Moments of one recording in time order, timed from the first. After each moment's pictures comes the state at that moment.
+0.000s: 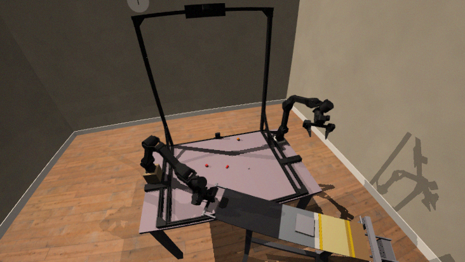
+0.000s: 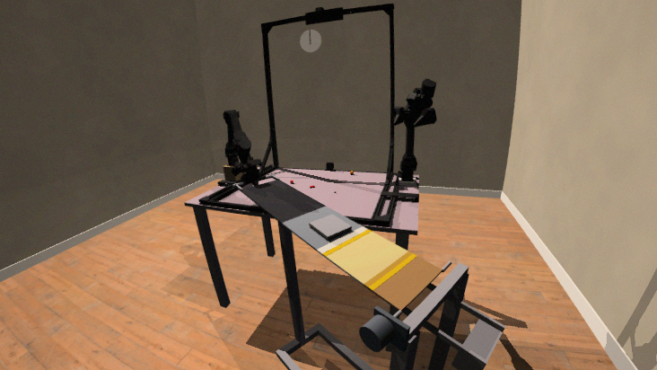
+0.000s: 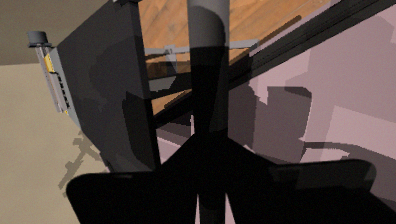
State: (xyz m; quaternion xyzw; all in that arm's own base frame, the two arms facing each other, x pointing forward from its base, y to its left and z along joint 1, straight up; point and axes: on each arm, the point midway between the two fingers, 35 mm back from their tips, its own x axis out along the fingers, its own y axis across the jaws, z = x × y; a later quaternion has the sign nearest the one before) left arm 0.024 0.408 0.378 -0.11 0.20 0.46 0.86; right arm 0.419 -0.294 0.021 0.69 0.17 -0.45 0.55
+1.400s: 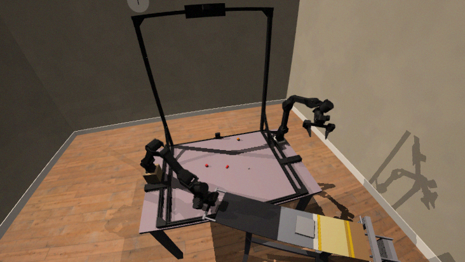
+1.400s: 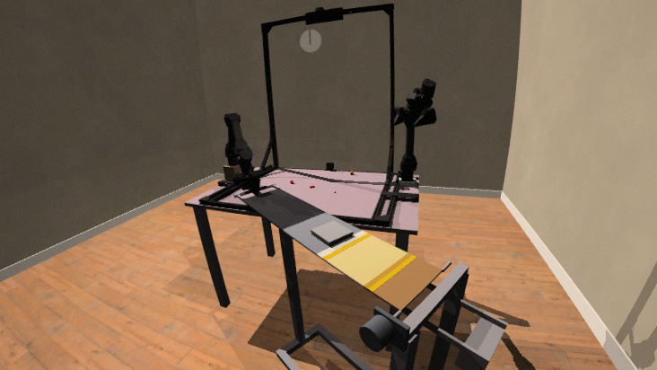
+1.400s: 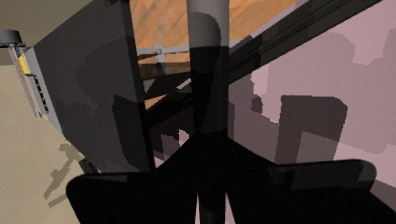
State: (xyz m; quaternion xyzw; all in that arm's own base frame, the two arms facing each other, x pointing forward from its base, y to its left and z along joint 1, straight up) left arm 0.025 0.408 0.378 -0.11 0.20 0.46 0.86; right arm 0.415 -0.292 -0.029 0.68 0.18 -0.46 0.54
